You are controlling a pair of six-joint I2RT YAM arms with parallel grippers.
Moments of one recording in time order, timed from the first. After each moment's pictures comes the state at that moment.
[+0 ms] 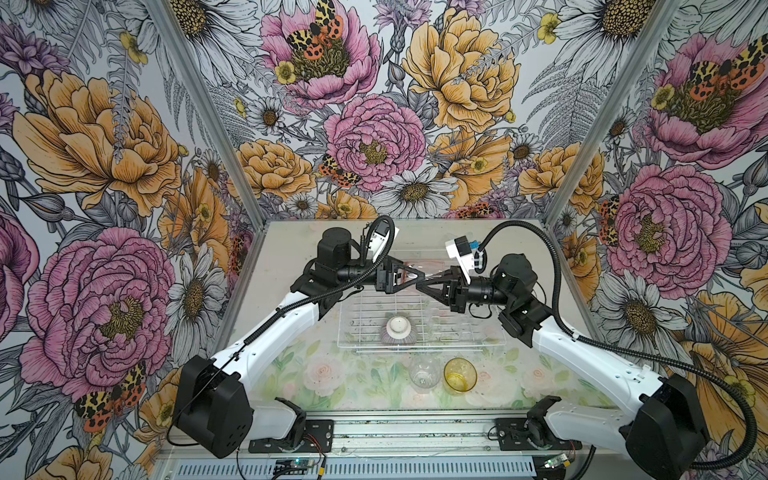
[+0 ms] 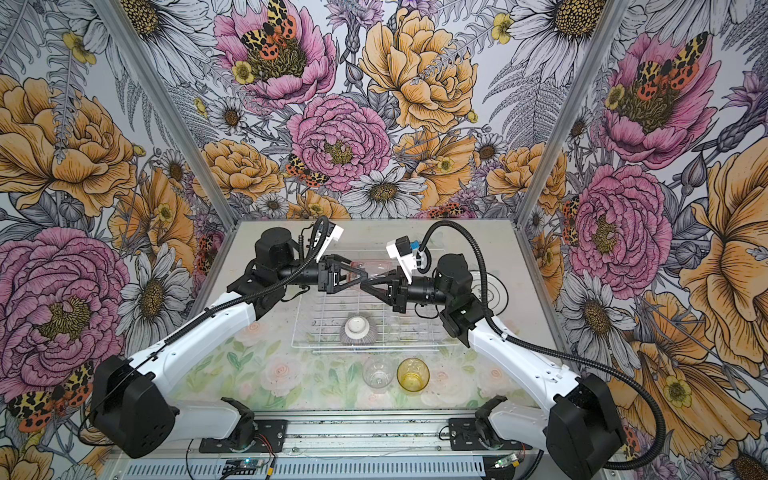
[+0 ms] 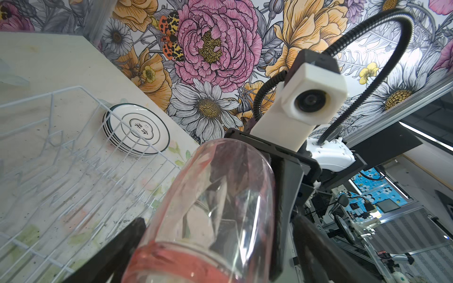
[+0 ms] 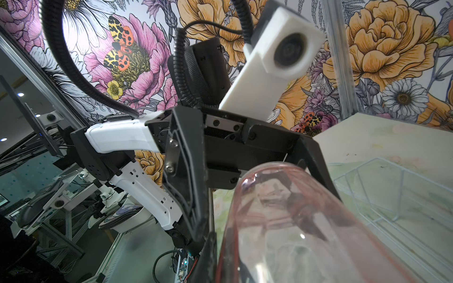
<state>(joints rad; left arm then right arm) -0.49 1.33 1.08 0.05 0.99 -0.58 0.52 1.19 0.84 0.36 -0.94 0.50</state>
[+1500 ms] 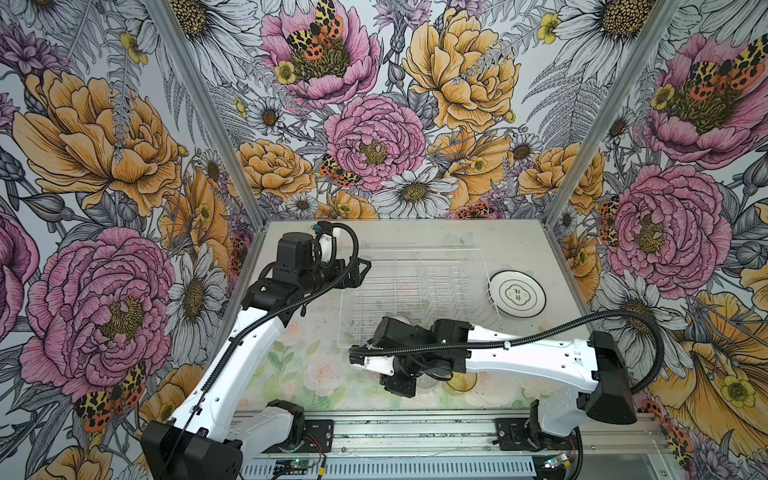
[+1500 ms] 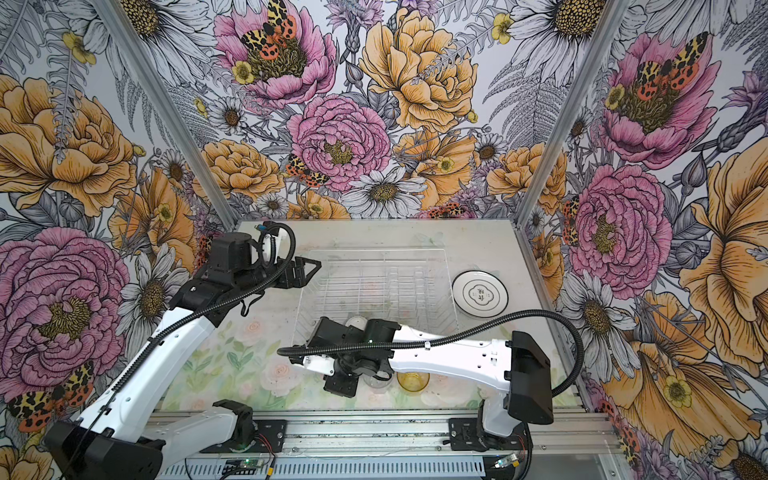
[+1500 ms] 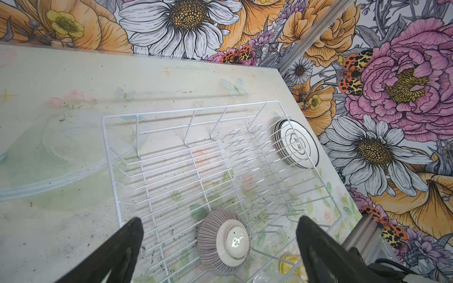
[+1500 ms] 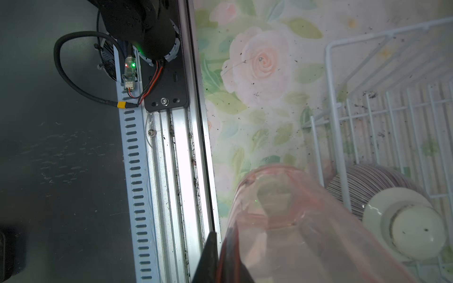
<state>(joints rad) -0.28 1.13 1.15 -0.58 0.36 -0.29 1.28 1.61 1.40 -0.90 -0.16 -0.12</state>
